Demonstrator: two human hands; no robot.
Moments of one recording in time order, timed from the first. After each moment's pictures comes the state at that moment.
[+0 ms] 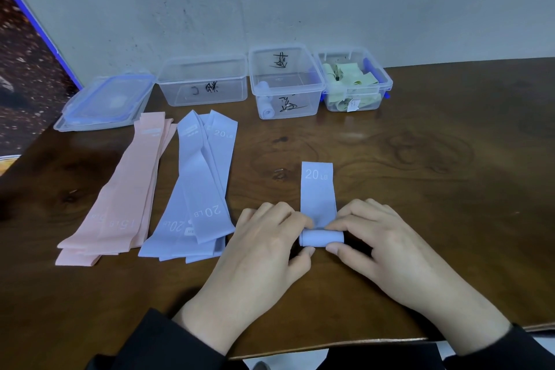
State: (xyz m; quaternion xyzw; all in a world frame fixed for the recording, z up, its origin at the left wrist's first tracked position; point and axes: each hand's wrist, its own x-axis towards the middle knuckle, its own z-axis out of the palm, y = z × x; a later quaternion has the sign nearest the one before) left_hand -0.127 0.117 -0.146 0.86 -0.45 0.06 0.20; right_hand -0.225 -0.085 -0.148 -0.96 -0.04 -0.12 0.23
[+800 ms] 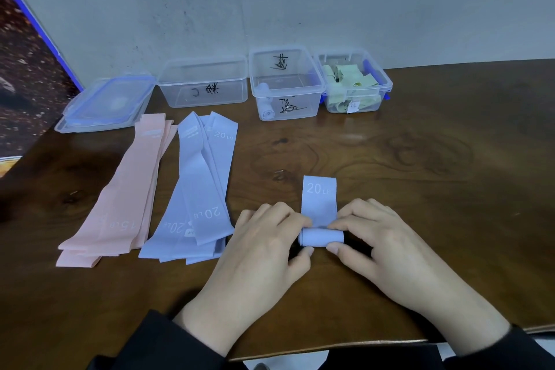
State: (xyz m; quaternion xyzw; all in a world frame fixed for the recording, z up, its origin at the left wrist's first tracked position) left_hand -0.127 0.117 -0.147 0.87 -0.44 0.07 0.22; right_hand -0.225 -0.085 -0.147 -0.96 -0.03 -0.12 0.24
